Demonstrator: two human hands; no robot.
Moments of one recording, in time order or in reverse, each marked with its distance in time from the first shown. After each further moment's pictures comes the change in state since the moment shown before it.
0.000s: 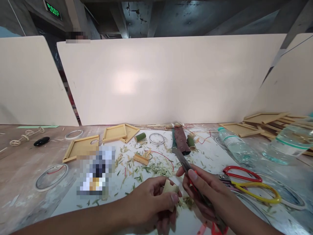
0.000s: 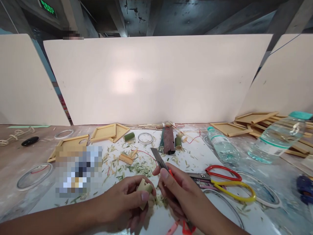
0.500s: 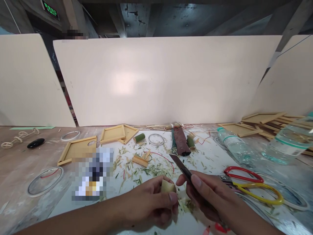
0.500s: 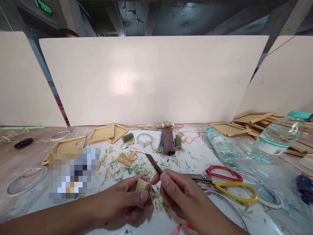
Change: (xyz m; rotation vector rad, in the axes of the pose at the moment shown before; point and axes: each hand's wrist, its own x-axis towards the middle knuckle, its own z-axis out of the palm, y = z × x) left_hand 0.000 0.002 -0.010 -0.110 -0.016 -0.027; right_hand -0.007 -0.016 -0.002 -0.214 -0.036 -0.003
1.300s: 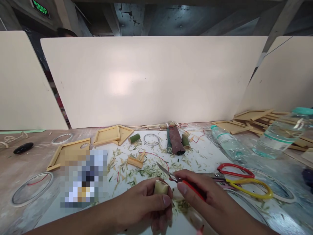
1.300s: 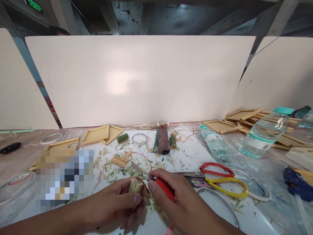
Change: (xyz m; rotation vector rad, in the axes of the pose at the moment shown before) left_hand 0.004 0.002 0.001 0.023 0.003 -0.028; right_hand -0.004 0.013 -0.005 -0.637 0.317 -0.176
